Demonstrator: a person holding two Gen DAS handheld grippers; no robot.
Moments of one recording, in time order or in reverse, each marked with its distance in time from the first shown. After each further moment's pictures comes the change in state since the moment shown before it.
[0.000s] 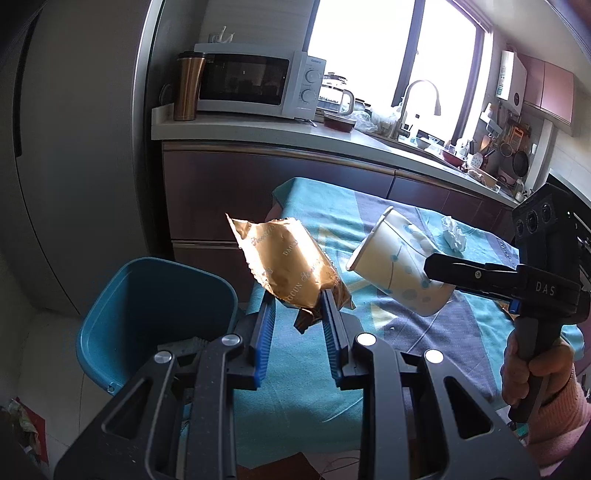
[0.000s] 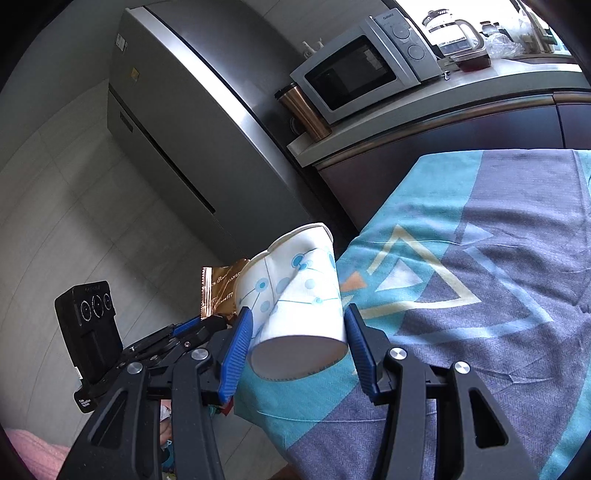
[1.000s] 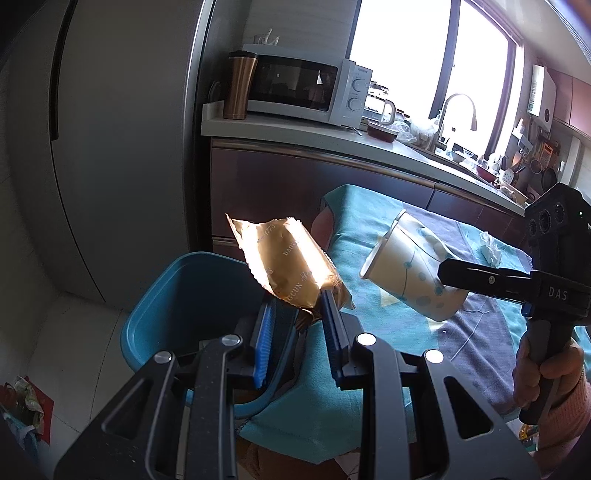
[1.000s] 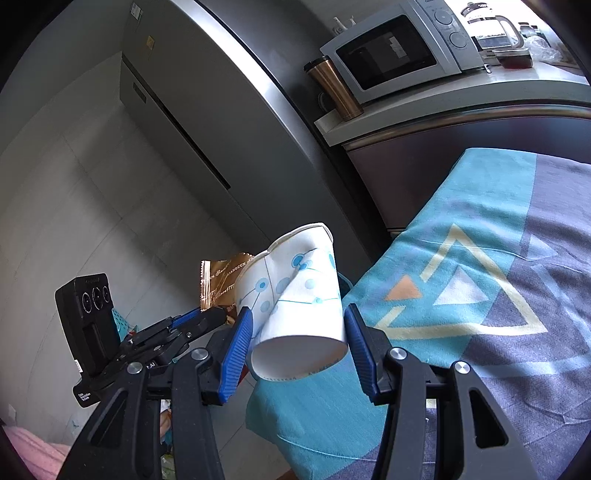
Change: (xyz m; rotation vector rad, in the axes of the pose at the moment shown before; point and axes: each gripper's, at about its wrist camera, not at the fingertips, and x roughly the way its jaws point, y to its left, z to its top) left arm -0.013 0.056 -0.004 -0.072 -0.020 0.114; right arm 0.054 0.029 0.009 -0.074 0.083 0.042
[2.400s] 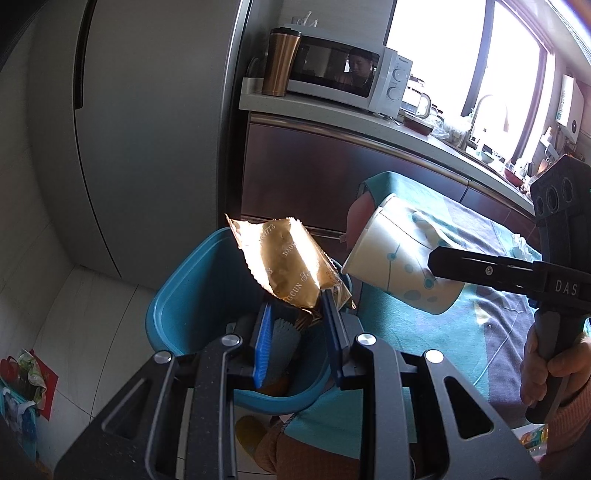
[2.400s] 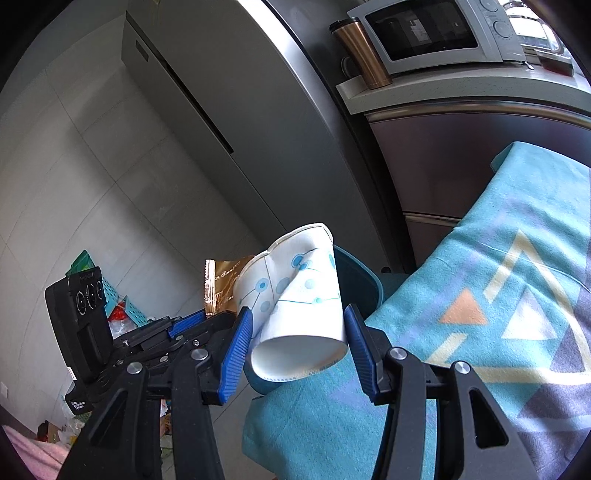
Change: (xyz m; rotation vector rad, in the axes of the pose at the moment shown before) left arm 0.021 0.043 -0.014 -0.073 0.059 0.081; right arm 0.059 0.027 0.010 -0.078 0.133 -0.011
